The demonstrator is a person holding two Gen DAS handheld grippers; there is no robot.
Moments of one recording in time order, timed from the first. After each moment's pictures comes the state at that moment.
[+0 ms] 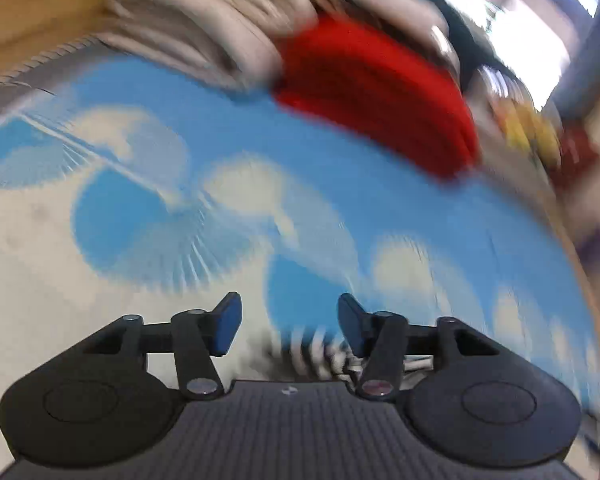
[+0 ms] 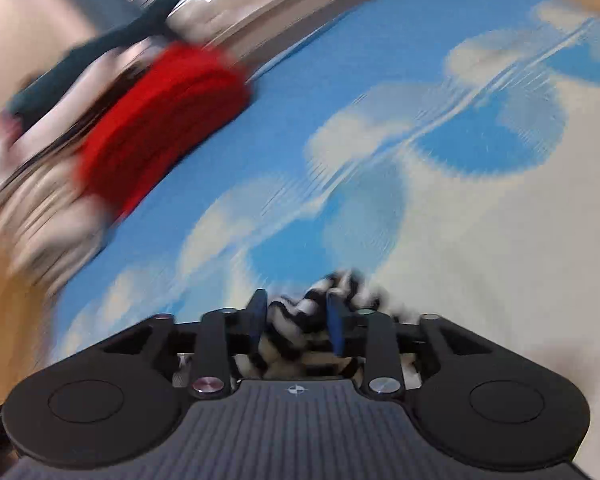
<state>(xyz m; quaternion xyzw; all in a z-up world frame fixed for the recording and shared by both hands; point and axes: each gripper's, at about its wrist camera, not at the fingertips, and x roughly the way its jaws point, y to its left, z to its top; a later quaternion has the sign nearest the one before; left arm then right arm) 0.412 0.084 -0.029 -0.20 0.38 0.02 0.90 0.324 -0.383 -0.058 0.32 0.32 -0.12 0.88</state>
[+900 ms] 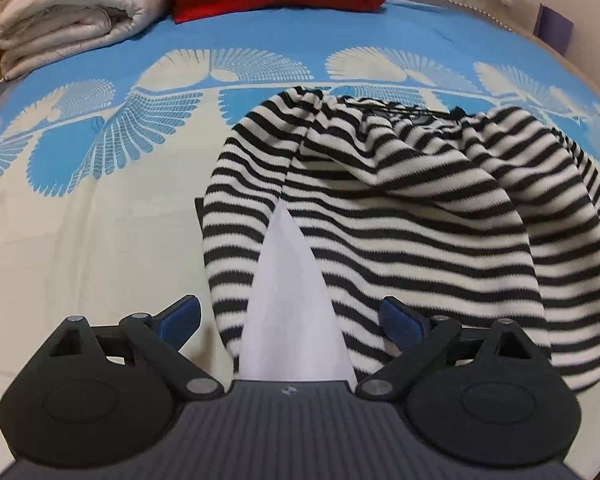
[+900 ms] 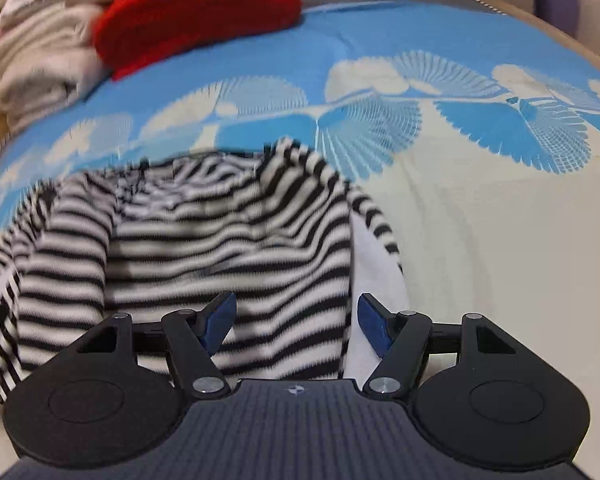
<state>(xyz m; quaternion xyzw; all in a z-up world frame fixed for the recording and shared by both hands) 0.307 0.031 -0.153 0.06 0.48 -0.11 0.87 0.281 -0.324 -0.142 0.10 0.44 -0.03 0.89</state>
